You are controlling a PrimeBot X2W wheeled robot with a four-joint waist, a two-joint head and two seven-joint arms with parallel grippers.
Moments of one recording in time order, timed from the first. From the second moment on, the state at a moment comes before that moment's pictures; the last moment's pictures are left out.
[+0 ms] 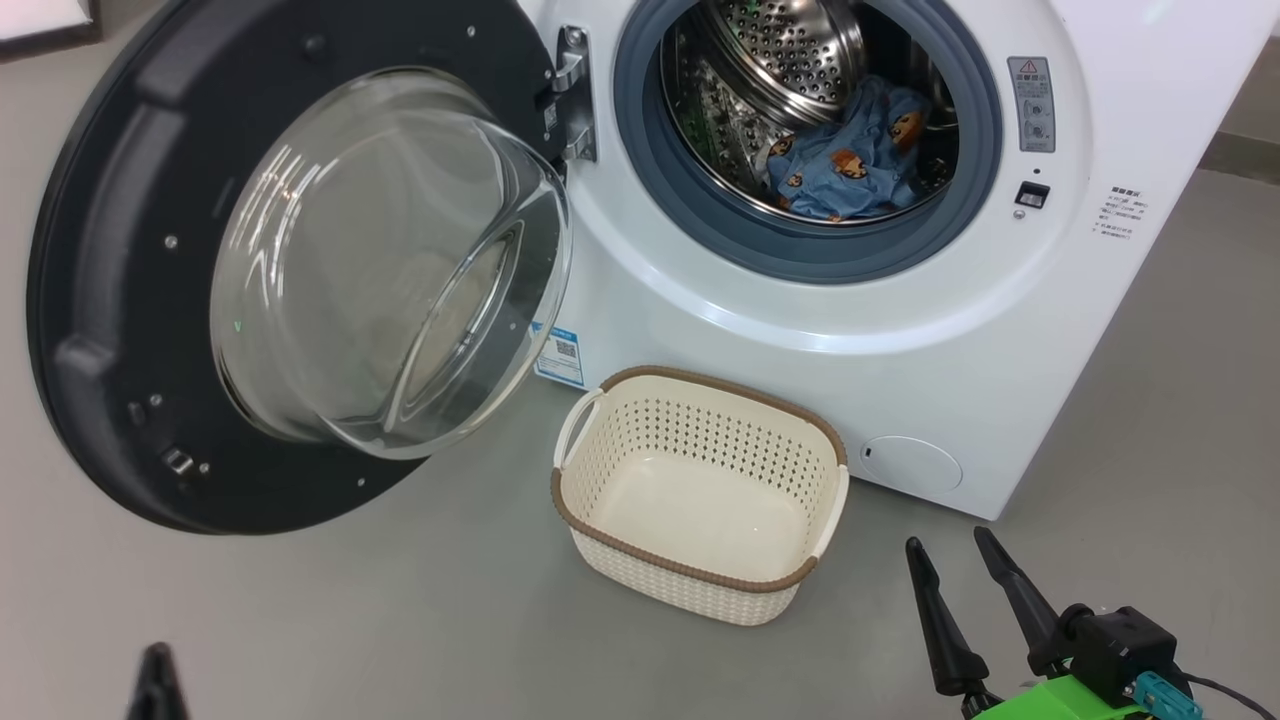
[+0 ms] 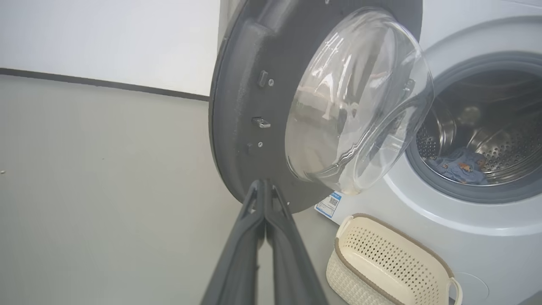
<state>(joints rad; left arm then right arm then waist) 0.17 0.04 0.13 0.07 -0.34 0.07 -0.26 0.02 -0.05 0.06 0.16 0.24 0.12 -0.26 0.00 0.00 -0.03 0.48</state>
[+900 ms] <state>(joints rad) -0.16 0.25 0.47 0.24 -0.71 -0.03 -0.18 0.02 -0.05 0.06 0.16 0.25 0.12 -0.26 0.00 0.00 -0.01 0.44</state>
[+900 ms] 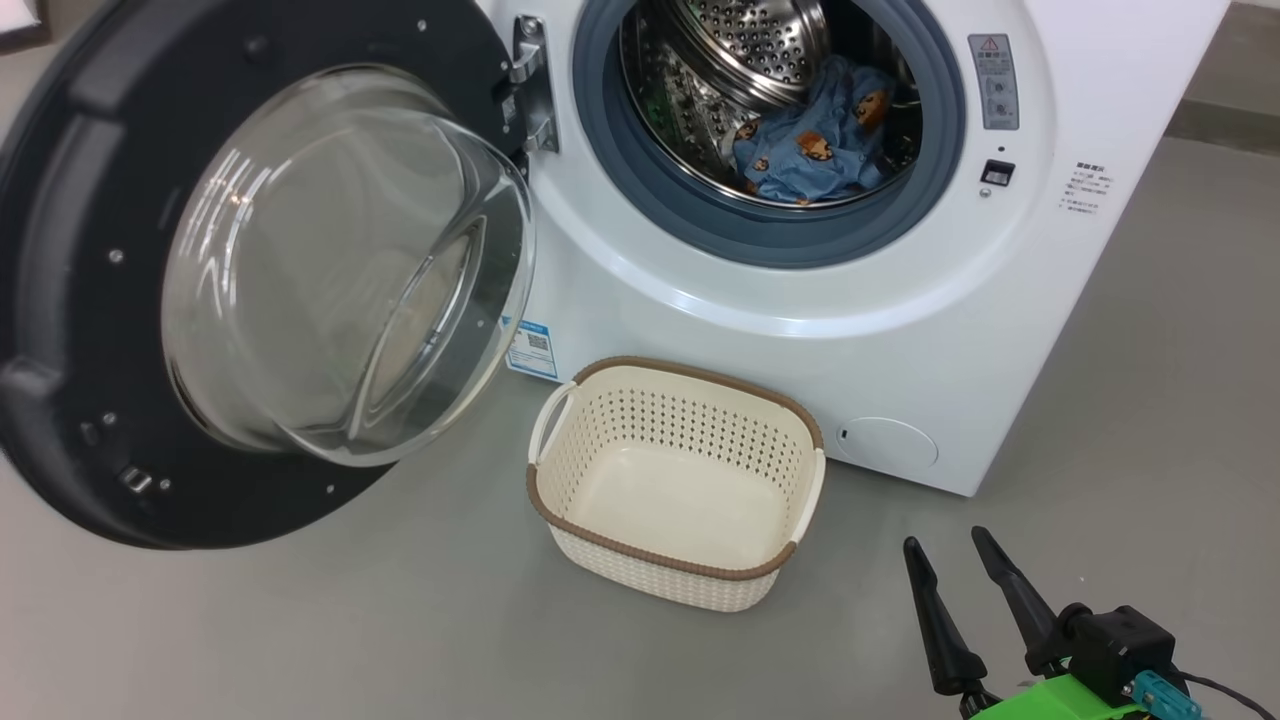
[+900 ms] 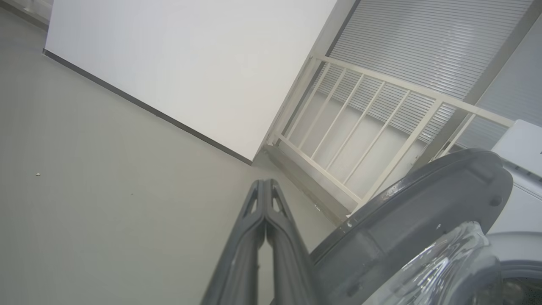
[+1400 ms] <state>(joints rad) -0.41 0.35 0.61 0.54 -1.03 -0.11 -0.05 0.00 -0.05 0.06 0.16 0.24 0.12 -0.26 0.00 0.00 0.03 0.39</state>
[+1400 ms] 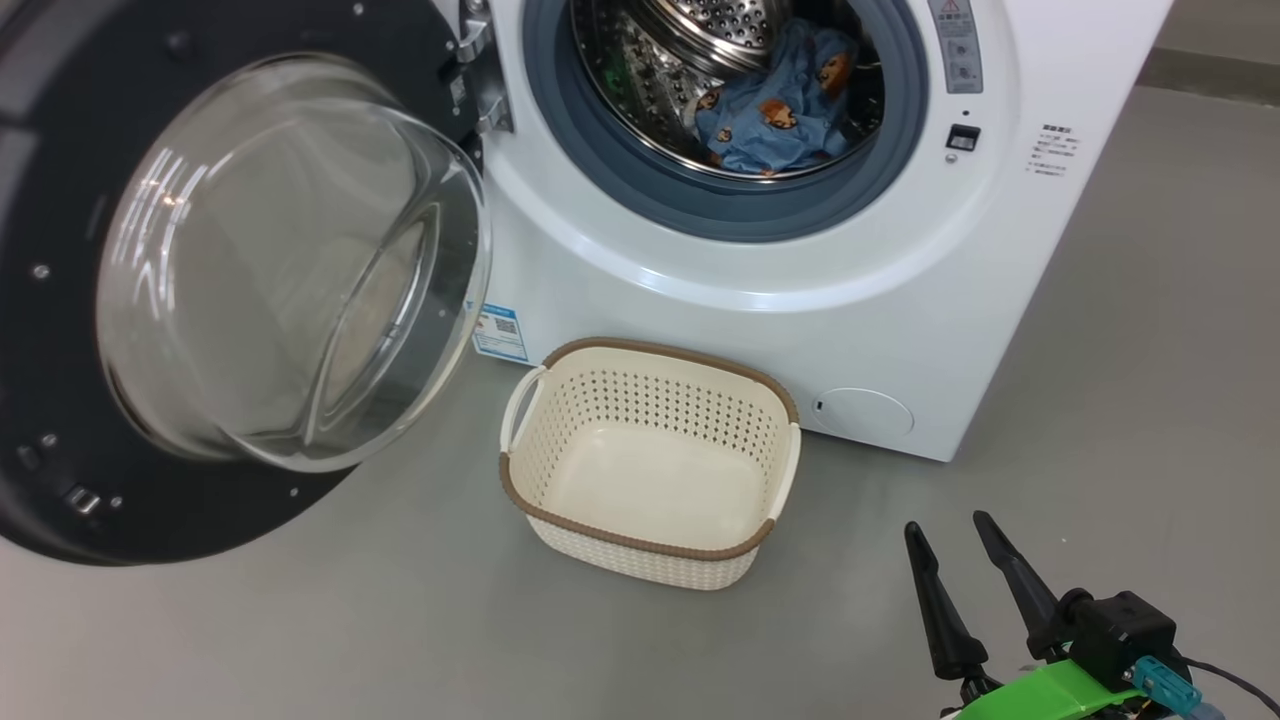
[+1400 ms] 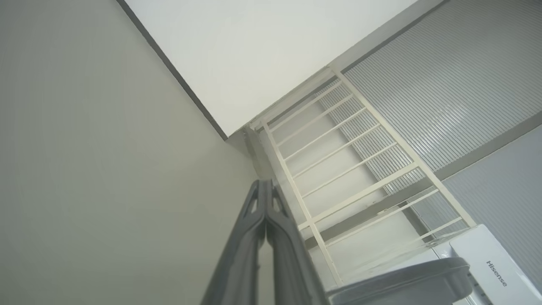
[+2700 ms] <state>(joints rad) -0.52 0.41 0.68 0.74 -1.38 -0.12 0.24 -0.05 -0.07 0.06 0.17 0.23 0.12 -0.26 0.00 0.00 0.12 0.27</state>
